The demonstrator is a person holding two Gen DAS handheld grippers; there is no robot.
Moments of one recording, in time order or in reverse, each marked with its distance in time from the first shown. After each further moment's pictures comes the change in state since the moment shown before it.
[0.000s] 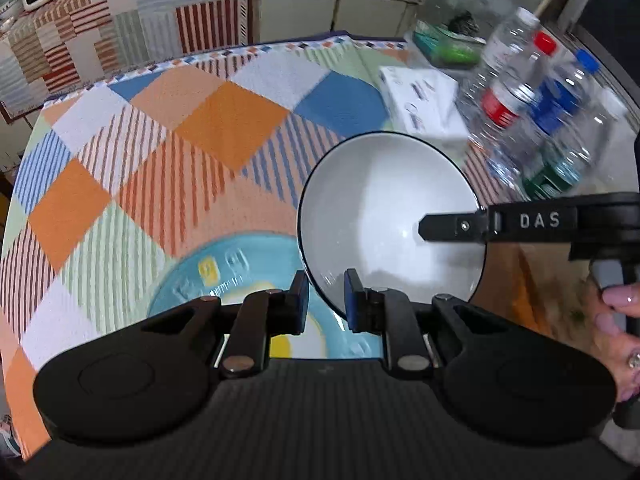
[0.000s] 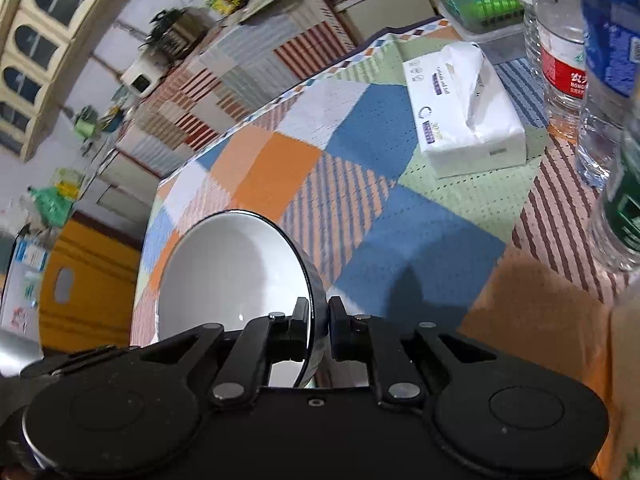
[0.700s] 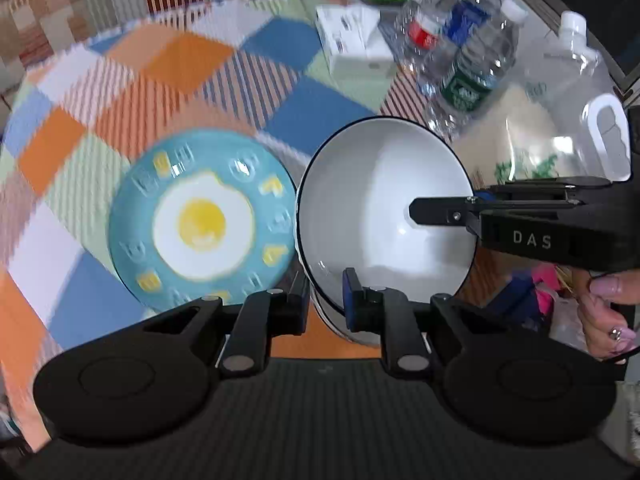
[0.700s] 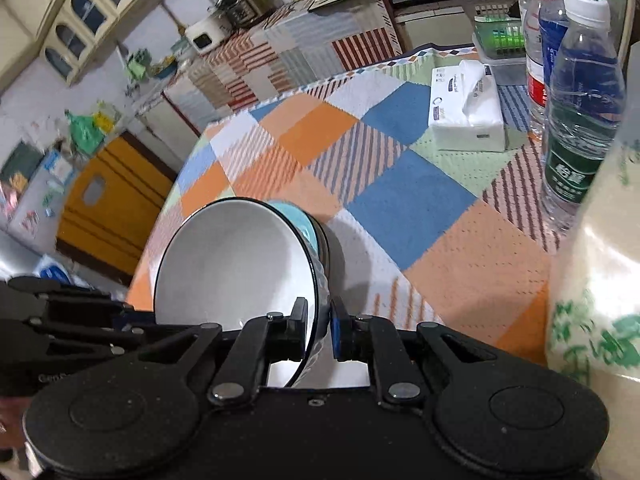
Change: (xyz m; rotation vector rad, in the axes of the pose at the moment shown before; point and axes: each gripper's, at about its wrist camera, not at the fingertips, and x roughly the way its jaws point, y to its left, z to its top) left arm -0.047 -0.047 -0.079 0.031 0.131 -0.077; right arm -0.084 0.003 -0.089 -0.257 0.011 -0.007
